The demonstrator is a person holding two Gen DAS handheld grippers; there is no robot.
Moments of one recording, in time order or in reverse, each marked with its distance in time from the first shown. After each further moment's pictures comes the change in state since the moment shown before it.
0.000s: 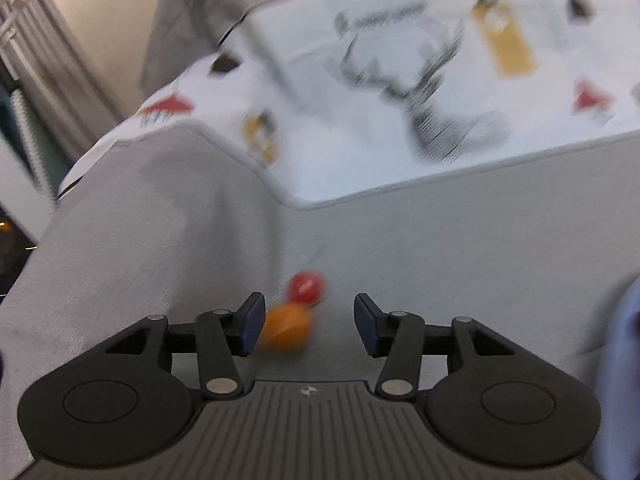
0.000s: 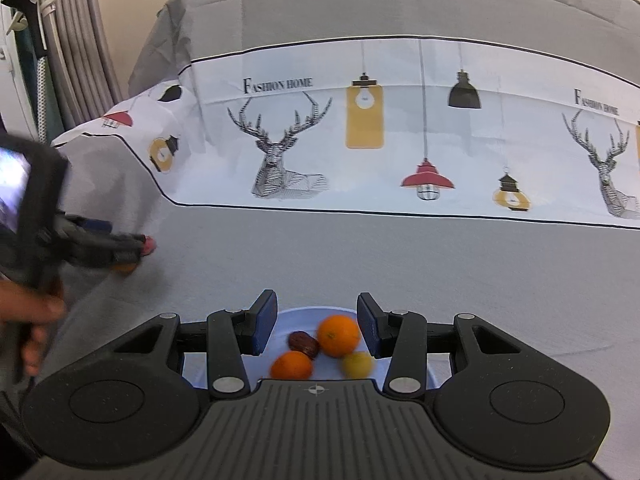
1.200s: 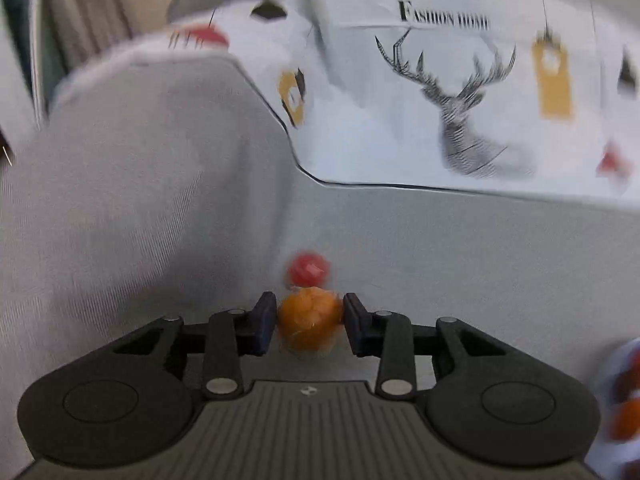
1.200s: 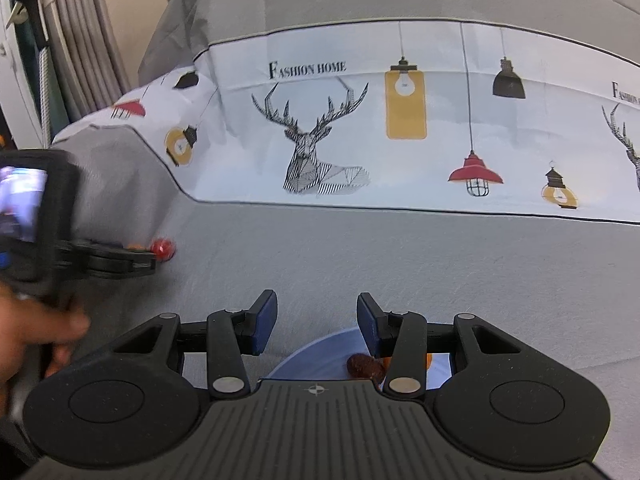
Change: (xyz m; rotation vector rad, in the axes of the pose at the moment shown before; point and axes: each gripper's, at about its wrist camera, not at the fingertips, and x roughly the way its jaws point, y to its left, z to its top) left arm 0.014 0.043 -0.004 -0.310 0.131 -0.203; right arm 0.042 0.039 0.012 0.024 0.018 0.026
